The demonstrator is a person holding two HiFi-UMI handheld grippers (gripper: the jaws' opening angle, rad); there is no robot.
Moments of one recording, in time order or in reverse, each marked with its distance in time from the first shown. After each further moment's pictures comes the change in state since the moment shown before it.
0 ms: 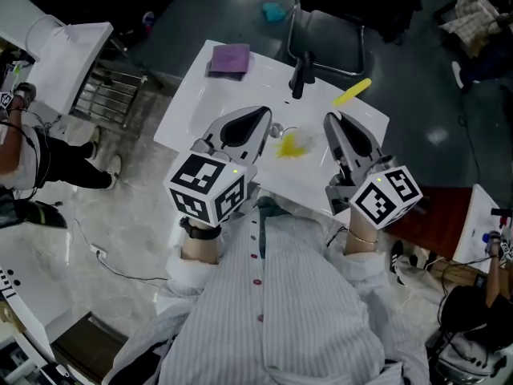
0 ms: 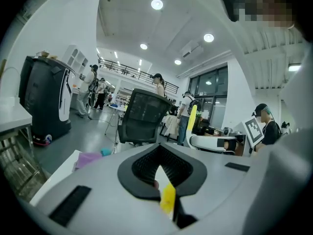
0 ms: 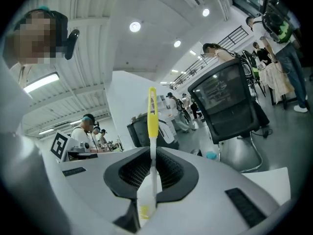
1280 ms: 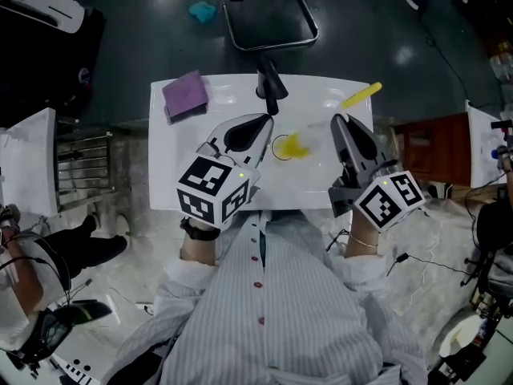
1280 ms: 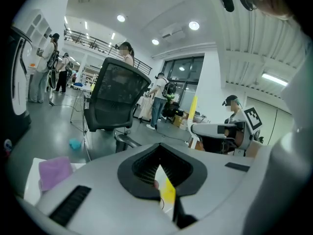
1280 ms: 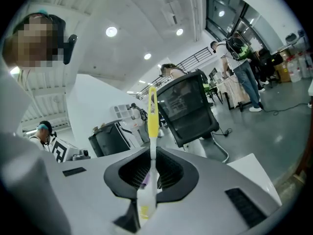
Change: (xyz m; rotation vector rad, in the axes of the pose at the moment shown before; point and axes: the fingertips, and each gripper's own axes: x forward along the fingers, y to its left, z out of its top) left arm 0.105 0.015 -0.035 0.079 0.230 -0.403; right arm -0.008 -0.076 -0.007 0.125 -0.135 -0.434
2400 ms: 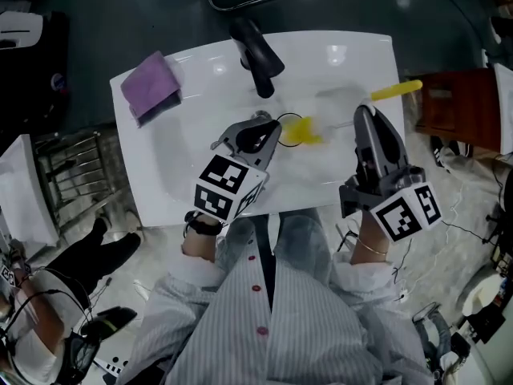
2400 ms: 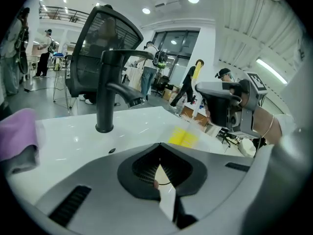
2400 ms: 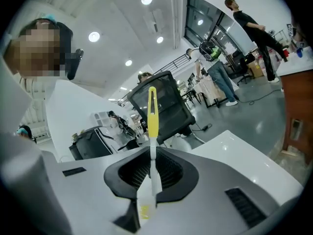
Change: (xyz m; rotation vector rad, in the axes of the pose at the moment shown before) left arm 0.076 0.019 -0.178 0.057 0.307 -0.160; right arm -0.007 -0.081 -0.085 0.125 -0.084 -0.202
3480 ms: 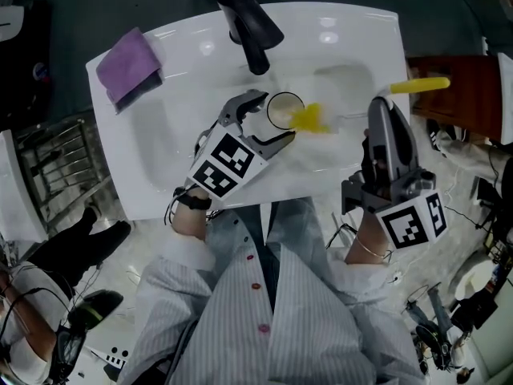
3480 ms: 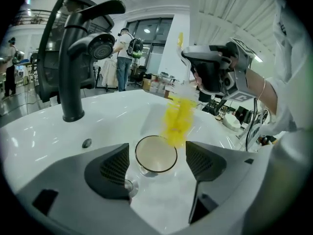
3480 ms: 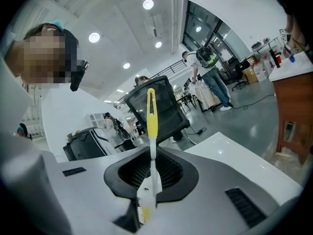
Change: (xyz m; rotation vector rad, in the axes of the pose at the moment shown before) left arm 0.044 -0.013 -0.059 0.236 0.125 -0.205; right arm -0.009 -0.014 -0.008 -0.012 -0.040 -0.068
